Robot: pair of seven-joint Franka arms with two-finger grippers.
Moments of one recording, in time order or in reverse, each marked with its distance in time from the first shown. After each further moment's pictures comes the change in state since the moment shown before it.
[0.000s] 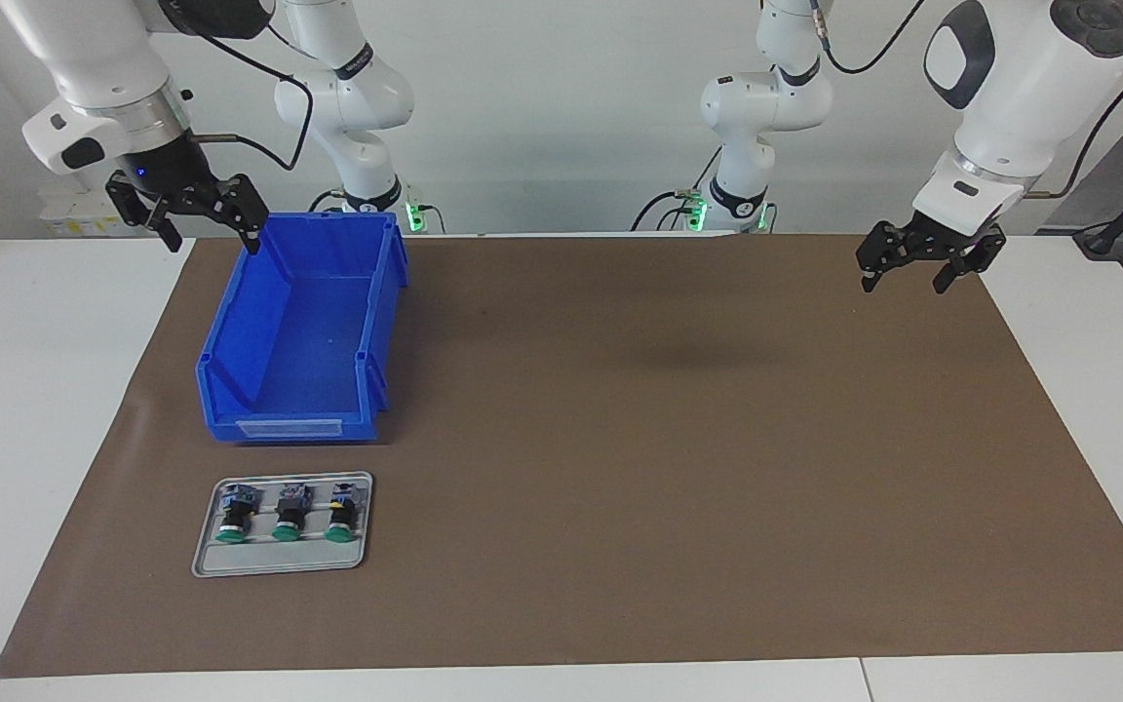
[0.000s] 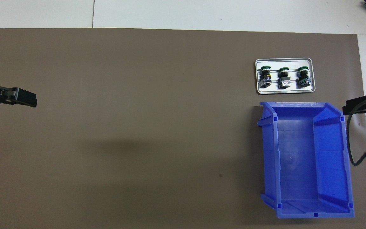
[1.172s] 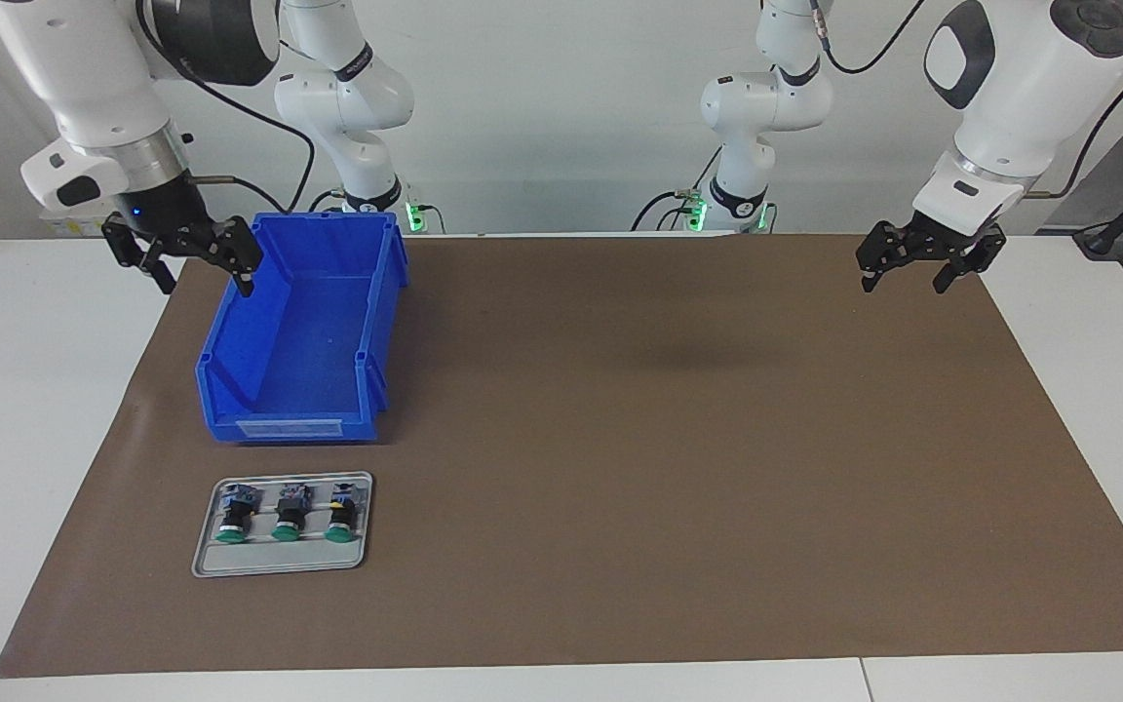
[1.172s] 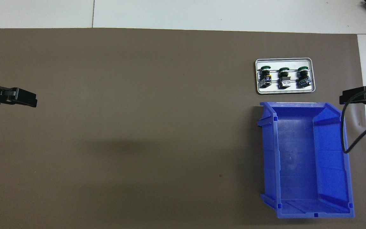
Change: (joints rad) left arm 0.000 0.000 0.000 0.000 0.000 0.000 0.000; right arm -0.016 0.072 -0.001 -0.065 0.000 0.252 0.000
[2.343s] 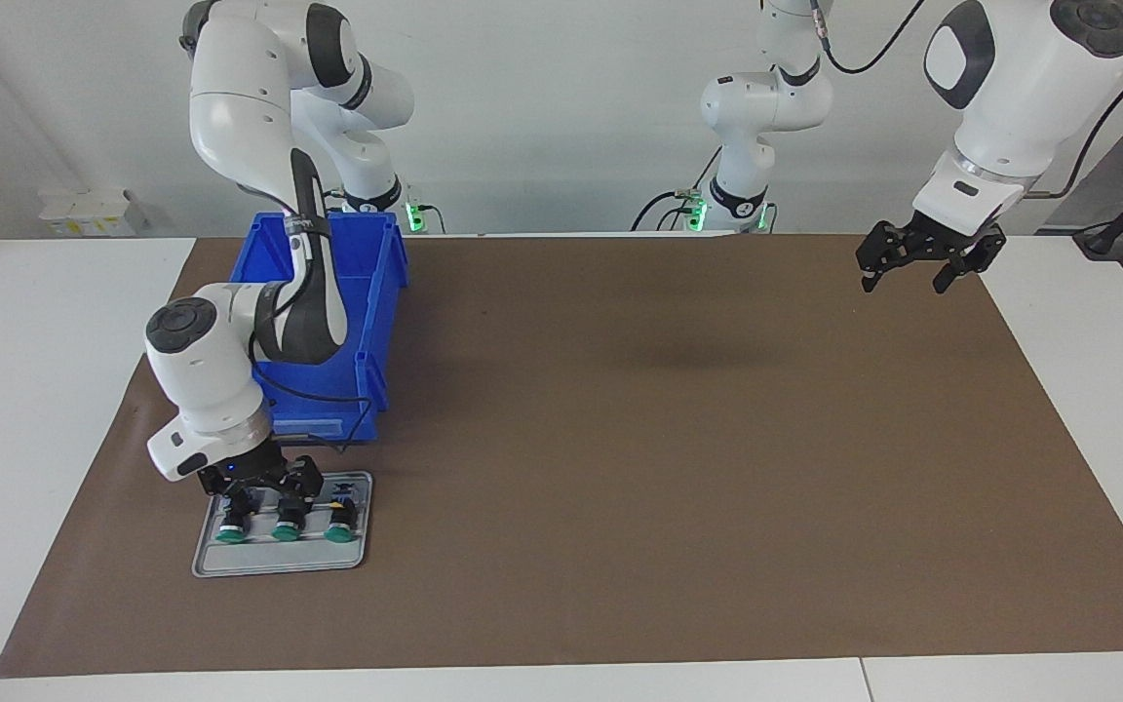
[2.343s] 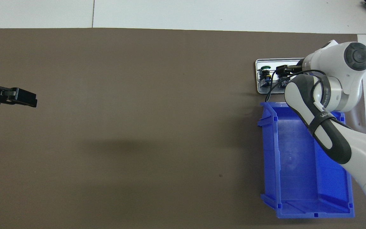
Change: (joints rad) left arm 0.000 0.000 0.000 0.000 0.000 0.000 0.000; right arm 0.013 0.529 0.001 0.001 0.056 0.641 0.000
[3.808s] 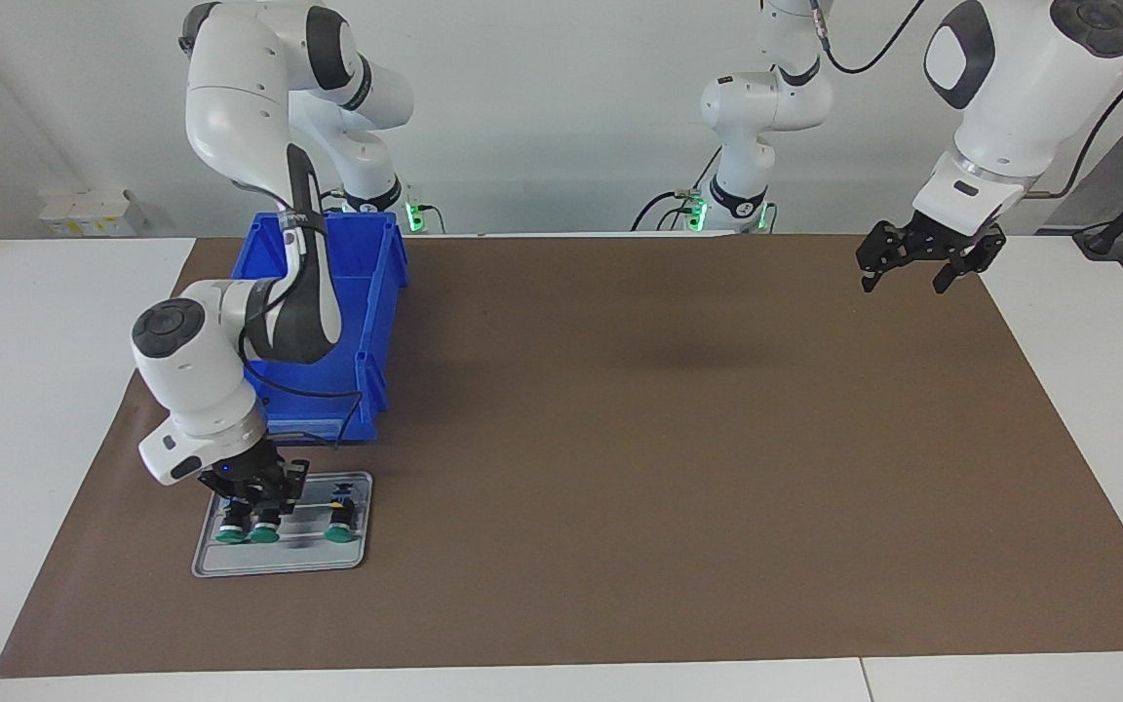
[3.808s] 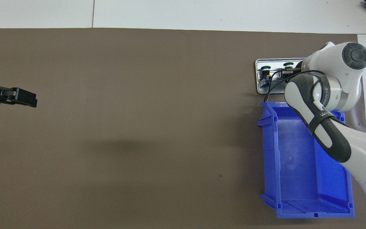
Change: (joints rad) left arm 0.000 0.000 0.000 0.000 0.000 0.000 0.000; right arm -0.003 -0.016 -0.001 0.143 0.000 -0.208 0.014
